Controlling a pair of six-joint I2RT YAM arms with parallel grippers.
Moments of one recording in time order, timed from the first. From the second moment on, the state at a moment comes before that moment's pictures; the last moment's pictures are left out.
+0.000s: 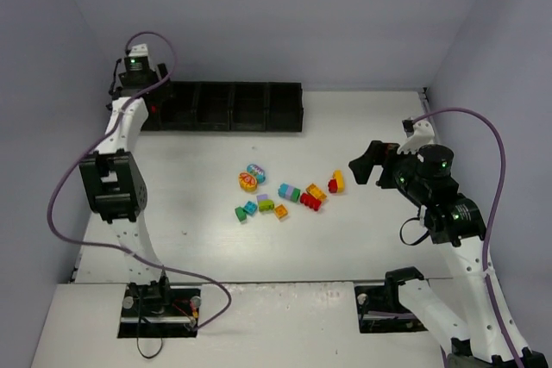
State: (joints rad) left arm 0.12 2.08 1.90 -0.40 -0.11 -0.20; right arm 0.20 0.77 0.98 -0.63 -0.18 0.32
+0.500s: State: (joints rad) left arm -0.88 1.72 1.61 -0.66 -0.22 -0.36; right arm 0.20 0.73 0.98 -0.63 -0.15 0.33
